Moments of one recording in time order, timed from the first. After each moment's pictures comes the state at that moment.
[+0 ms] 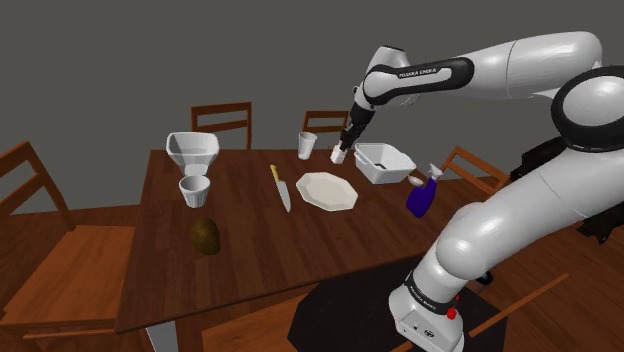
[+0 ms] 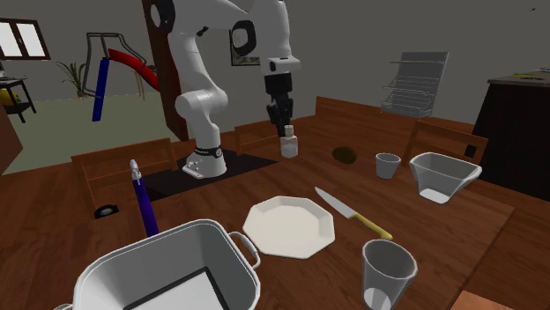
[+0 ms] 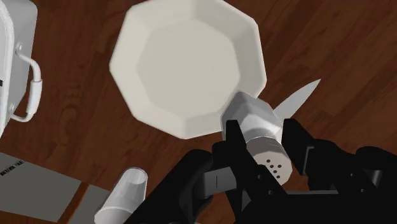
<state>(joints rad) -0.03 -0.34 -0.25 -2.35 -0.06 2.16 -0.32</state>
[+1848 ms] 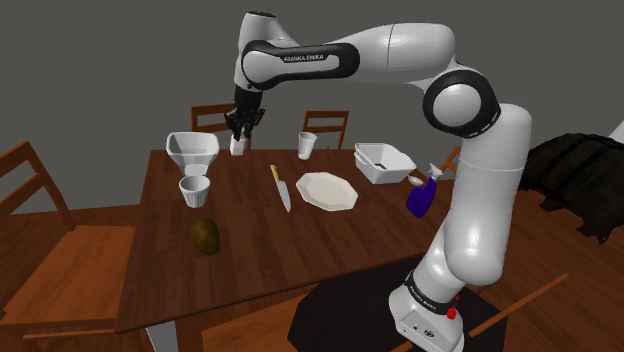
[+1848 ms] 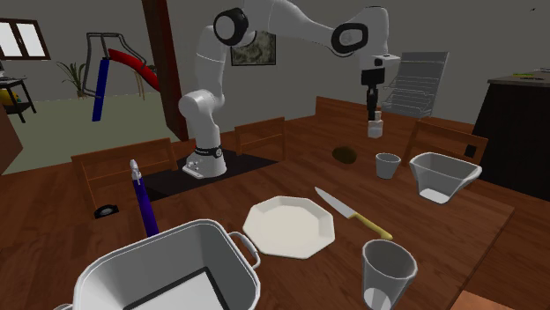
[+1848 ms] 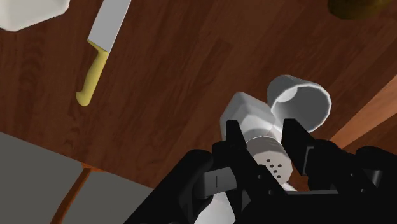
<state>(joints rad) 0.23 0.32 0.03 -1.55 -0.05 2.01 0.21</state>
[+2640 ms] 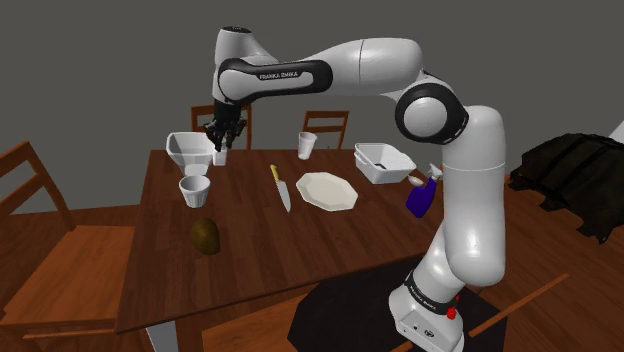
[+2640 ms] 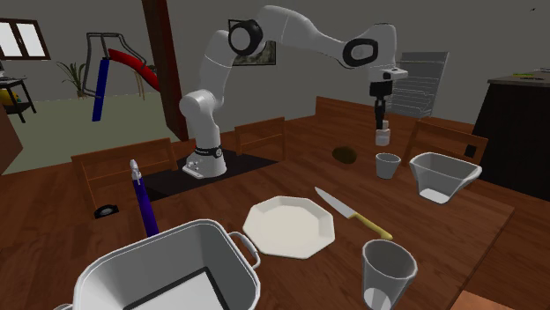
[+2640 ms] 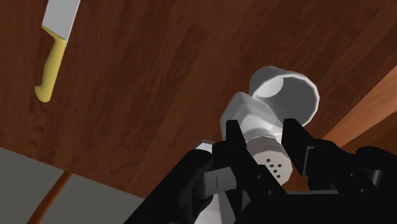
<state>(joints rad) 0.27 0.48 0.05 -1.42 -0.07 2.03 0.27</state>
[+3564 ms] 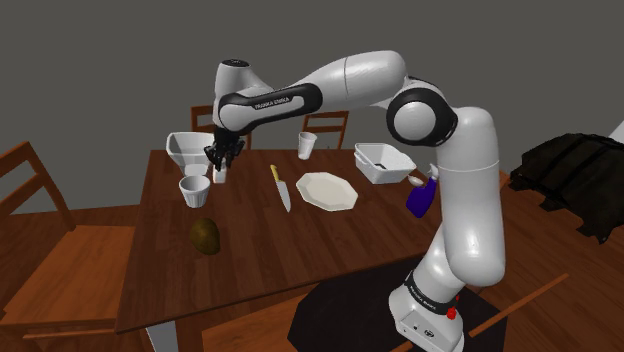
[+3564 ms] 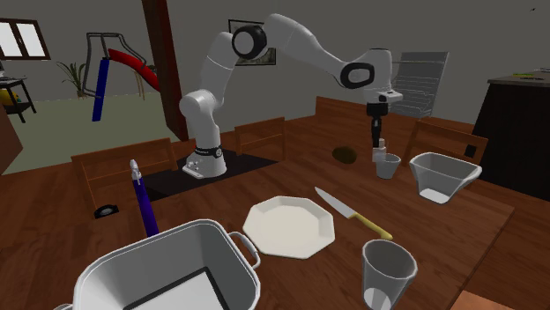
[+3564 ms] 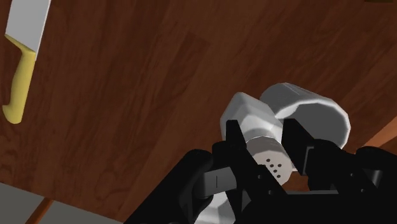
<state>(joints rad) 0.27 0.54 0.04 -1.53 -0.08 2.19 0.28</state>
